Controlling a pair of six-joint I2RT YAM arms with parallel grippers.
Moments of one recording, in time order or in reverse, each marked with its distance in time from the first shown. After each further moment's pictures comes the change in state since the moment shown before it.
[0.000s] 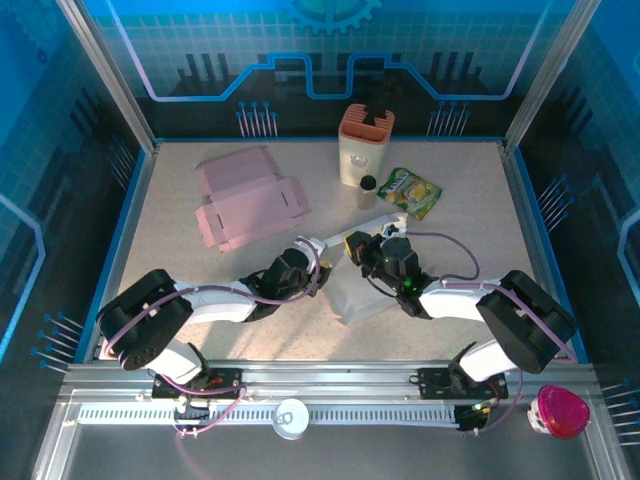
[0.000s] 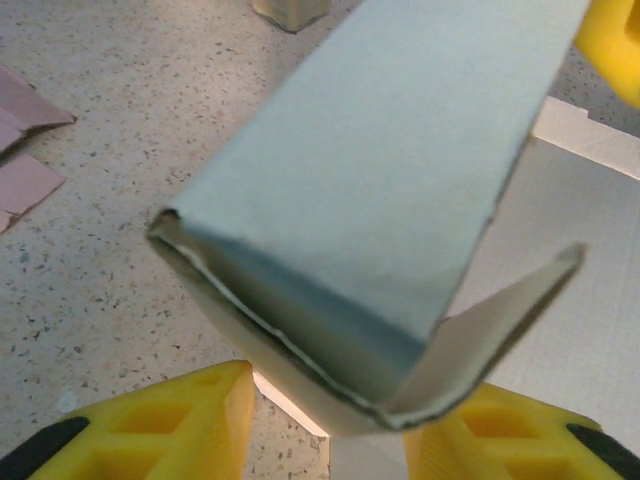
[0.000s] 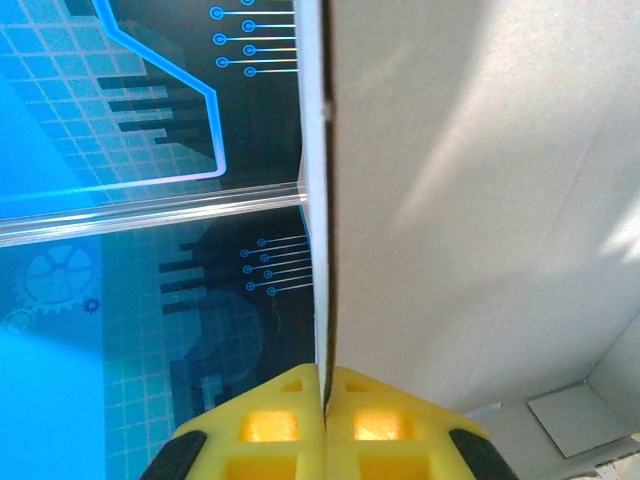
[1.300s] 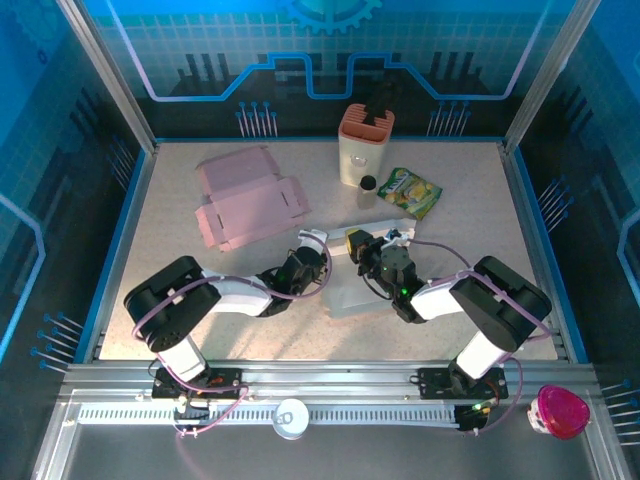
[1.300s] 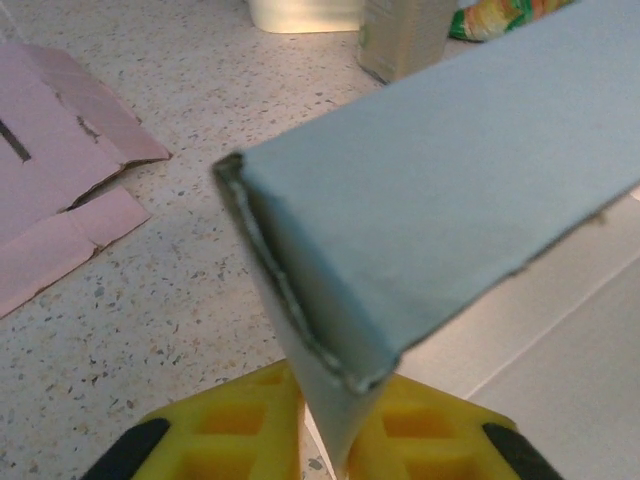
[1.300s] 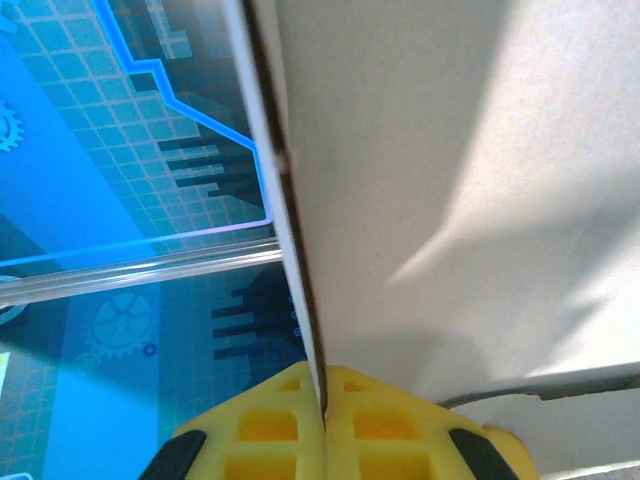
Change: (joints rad) left arm -0.024 0.164 0.080 0.111 -0.230 -0.080; right arm 0.026 0.163 -0.045 0.314 0.133 0.080
